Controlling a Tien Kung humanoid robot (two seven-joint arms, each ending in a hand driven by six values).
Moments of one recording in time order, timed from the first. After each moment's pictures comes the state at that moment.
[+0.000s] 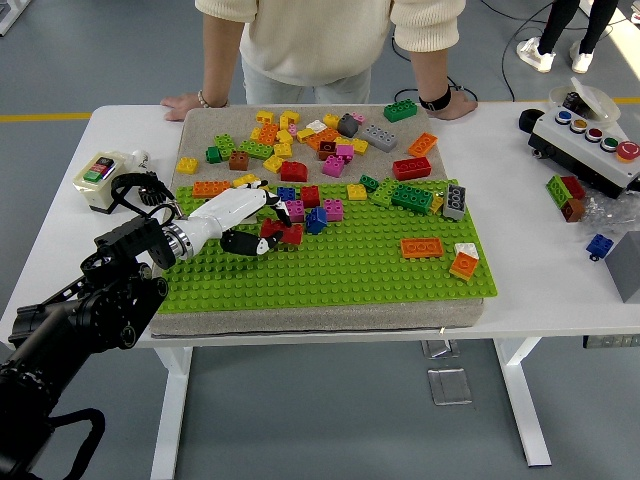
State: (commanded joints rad) left arm -0.76 0.01 -1.22 -0.50 2.27 -0.01 -0.57; right arm 0.14 -0.07 1.38 0.18 -0.50 -0.24 -0.02
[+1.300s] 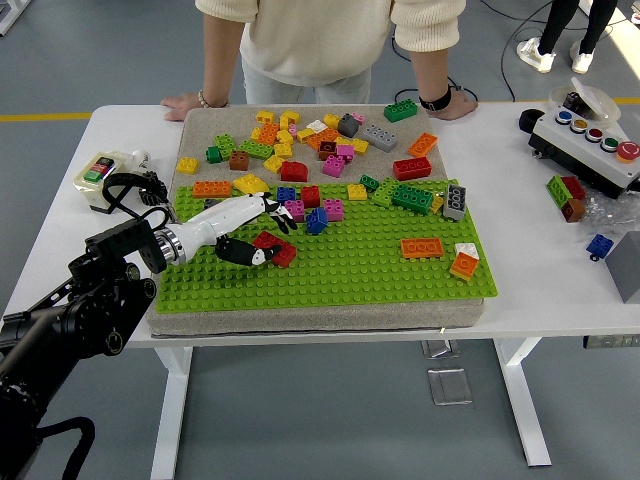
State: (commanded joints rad) left arm -0.71 0.04 -1.26 -0.60 2.27 -0.16 -0.60; right arm 0.14 -0.07 1.38 0.18 -0.50 -0.24 -0.01
